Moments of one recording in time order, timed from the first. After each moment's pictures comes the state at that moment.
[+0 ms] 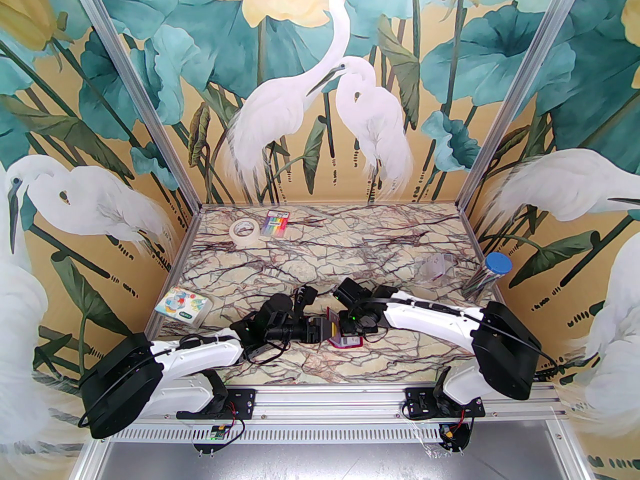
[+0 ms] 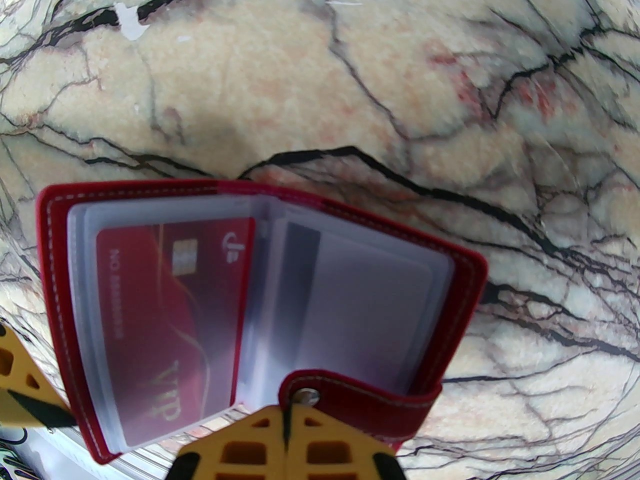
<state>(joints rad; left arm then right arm) -0.86 1.26 0.40 0.35 0.48 -0.92 0.90 1.51 0.91 -0.68 -0.08 0.78</state>
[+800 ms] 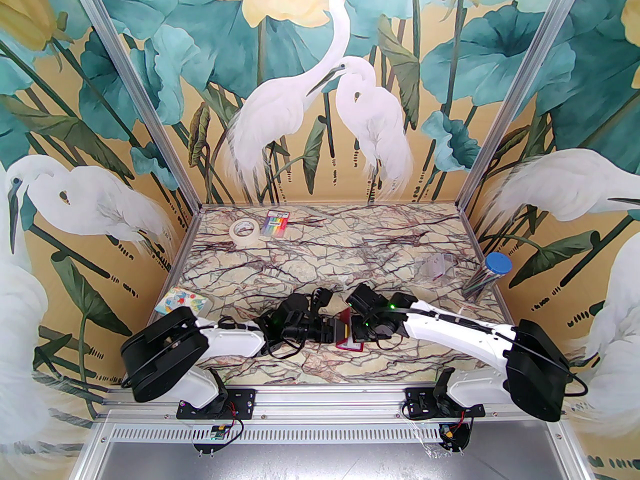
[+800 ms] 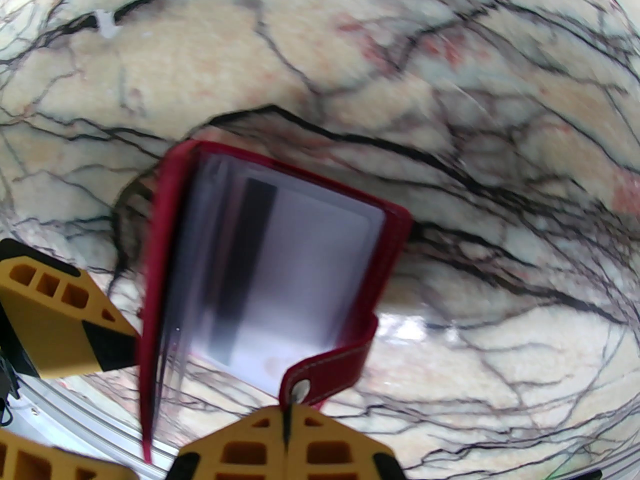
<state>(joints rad) -0.92 1.55 0.49 0.53 0.51 -0.96 0.90 1.33 0.81 -0.76 -0.02 0.79</state>
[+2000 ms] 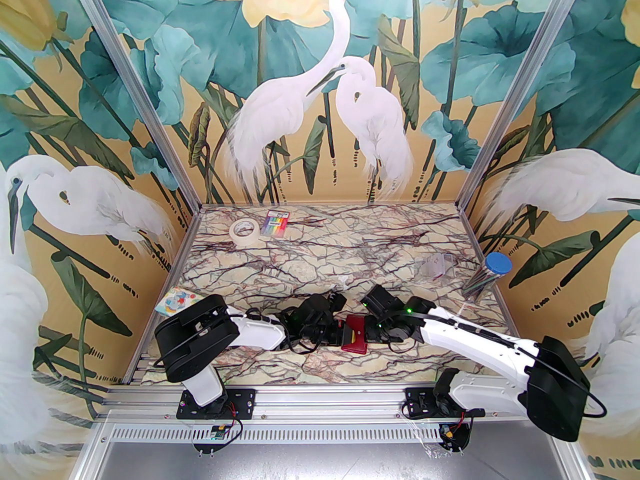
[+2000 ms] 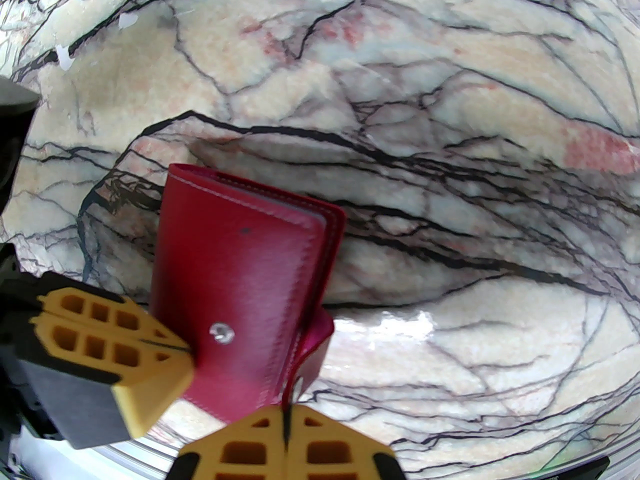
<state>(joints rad) -0.98 1.73 0.64 0.40 0.47 -0.96 0.83 1.23 0.73 -0.76 -0.05 0.80</state>
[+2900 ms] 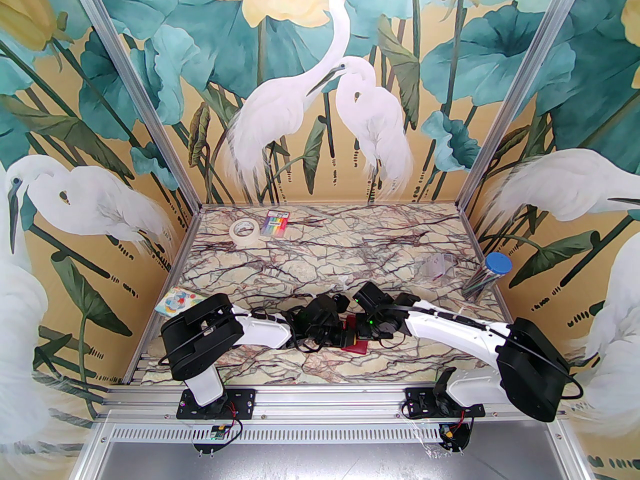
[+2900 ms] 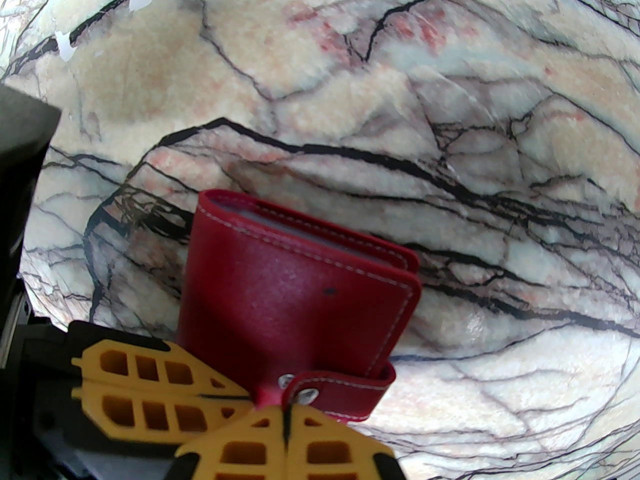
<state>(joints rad) -1.00 1.72 0.69 0.29 0.42 -0.93 0.81 1.36 0.74 -0.63 -0.11 0.78</state>
